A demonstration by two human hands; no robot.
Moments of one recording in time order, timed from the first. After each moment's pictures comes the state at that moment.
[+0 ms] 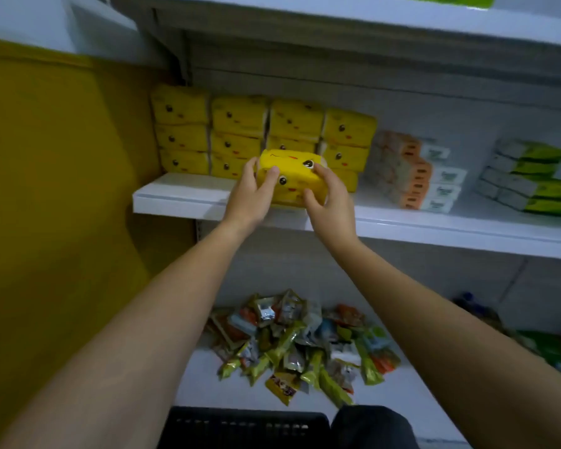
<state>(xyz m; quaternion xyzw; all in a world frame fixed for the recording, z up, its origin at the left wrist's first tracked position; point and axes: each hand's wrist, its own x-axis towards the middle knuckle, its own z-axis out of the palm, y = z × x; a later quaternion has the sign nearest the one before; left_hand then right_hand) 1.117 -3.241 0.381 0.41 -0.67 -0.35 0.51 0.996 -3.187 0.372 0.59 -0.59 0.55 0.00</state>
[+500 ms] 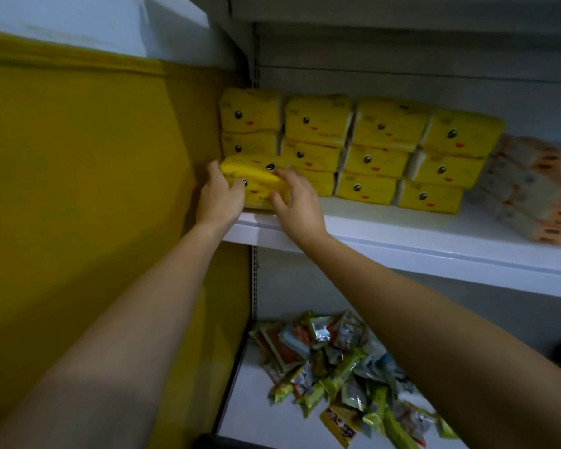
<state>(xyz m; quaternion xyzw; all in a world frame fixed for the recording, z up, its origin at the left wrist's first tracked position) 1.243 -3.357 0.376 0.57 -0.59 -0.23 0.52 1.118 -3.337 0.363 0.69 -0.56 0.46 -0.06</state>
